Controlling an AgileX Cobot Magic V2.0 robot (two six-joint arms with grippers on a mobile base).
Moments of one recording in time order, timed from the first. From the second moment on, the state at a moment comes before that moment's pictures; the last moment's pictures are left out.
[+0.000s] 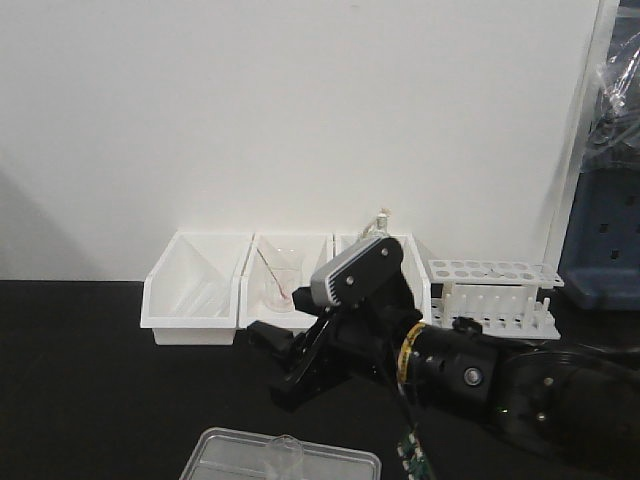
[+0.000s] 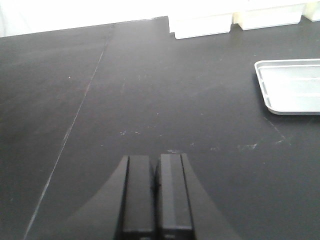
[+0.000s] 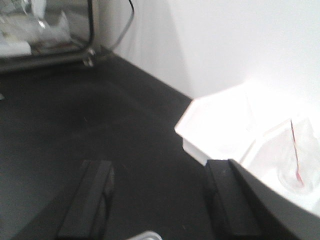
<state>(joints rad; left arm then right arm) -0.01 -0.02 0.03 0.06 0.37 0.02 0.51 1.62 -1.11 -0.96 -0.43 0.82</state>
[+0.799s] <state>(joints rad) -0.01 -0.02 0.03 0.06 0.37 0.02 0.50 1.42 -1.11 -1.60 -0.49 1.44</state>
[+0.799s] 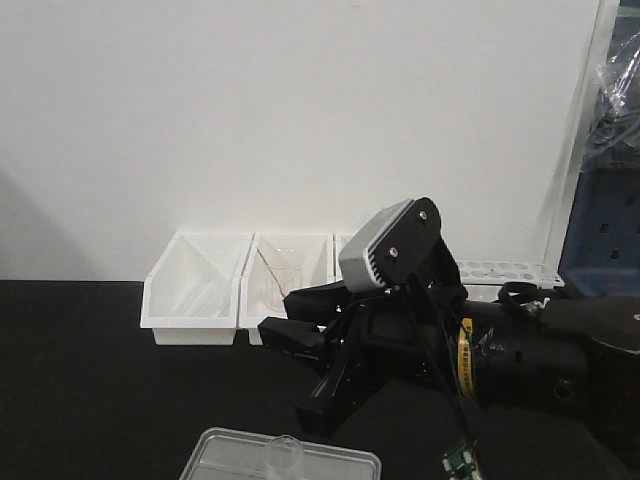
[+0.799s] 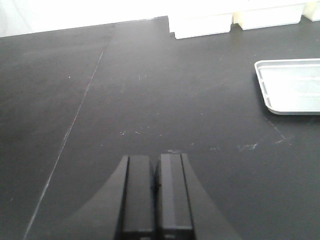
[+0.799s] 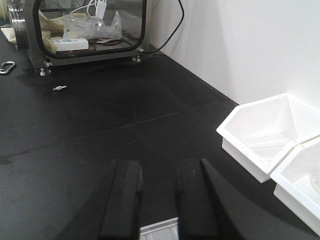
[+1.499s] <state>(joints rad) -0.01 -0.02 0.03 0.06 0.37 0.02 0.50 0.73 -0.60 -0.52 -0.04 0.73</state>
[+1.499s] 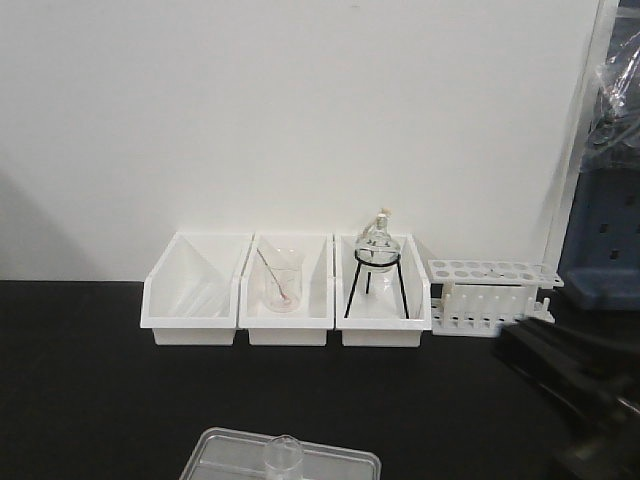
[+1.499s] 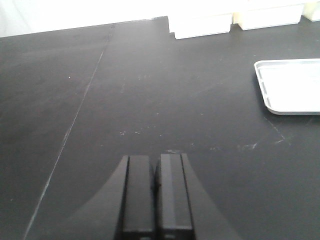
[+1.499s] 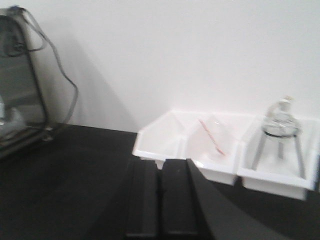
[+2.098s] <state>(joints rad) -0.01 -0.02 0.03 0.06 0.37 0.02 -0.06 -0.01 0.02 -0.04 0.26 0.14</state>
